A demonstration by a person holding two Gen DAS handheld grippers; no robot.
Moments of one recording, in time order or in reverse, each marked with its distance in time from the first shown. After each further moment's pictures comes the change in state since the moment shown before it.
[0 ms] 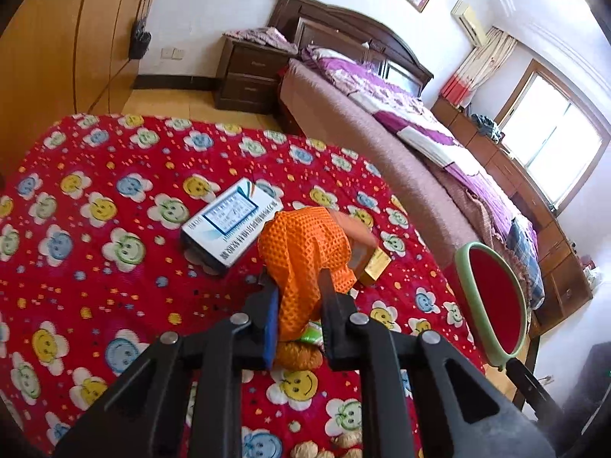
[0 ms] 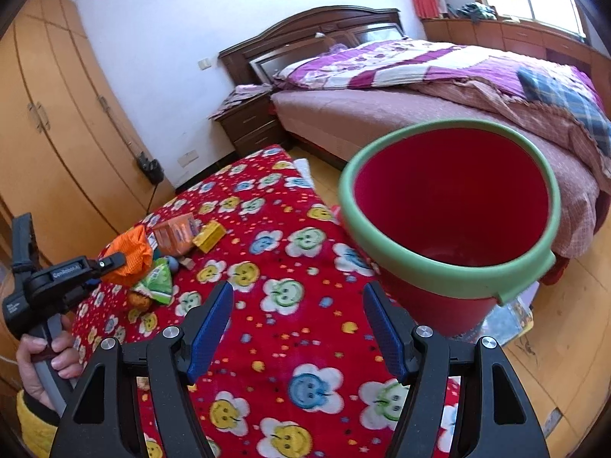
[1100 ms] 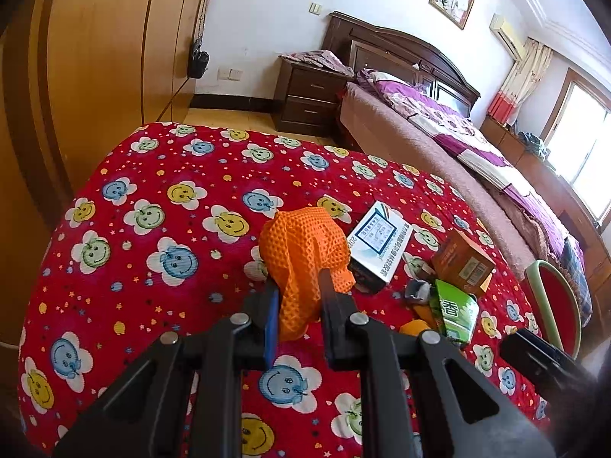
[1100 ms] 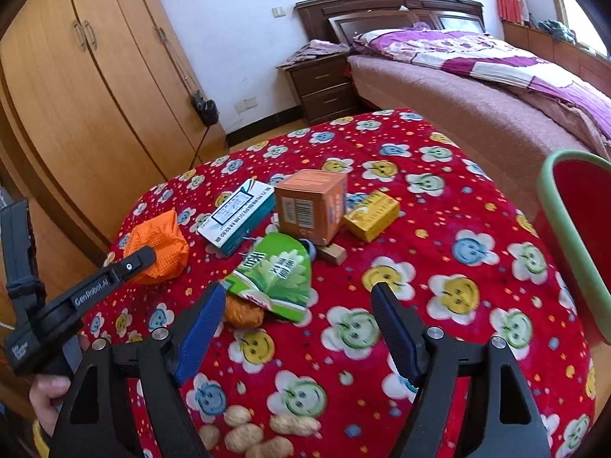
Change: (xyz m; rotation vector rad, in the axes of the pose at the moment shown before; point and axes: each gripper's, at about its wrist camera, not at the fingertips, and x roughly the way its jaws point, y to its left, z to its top) left arm -0.006 0.084 0.000 -0.025 -0.086 0.197; right arm 0.100 0.148 -0.002 -0.194 0.151 0.123
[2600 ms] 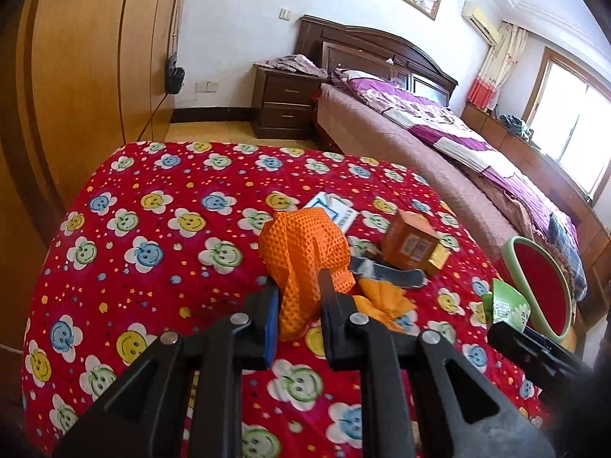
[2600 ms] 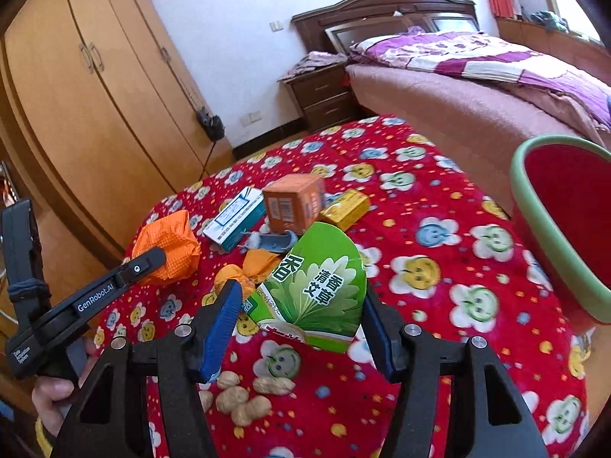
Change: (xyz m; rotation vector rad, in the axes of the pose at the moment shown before) left arm -0.031 -0.051 -0.014 0.097 -0.020 -0.033; right arm -0.043 -0.034 -0.016 0.050 -0.061 0.050
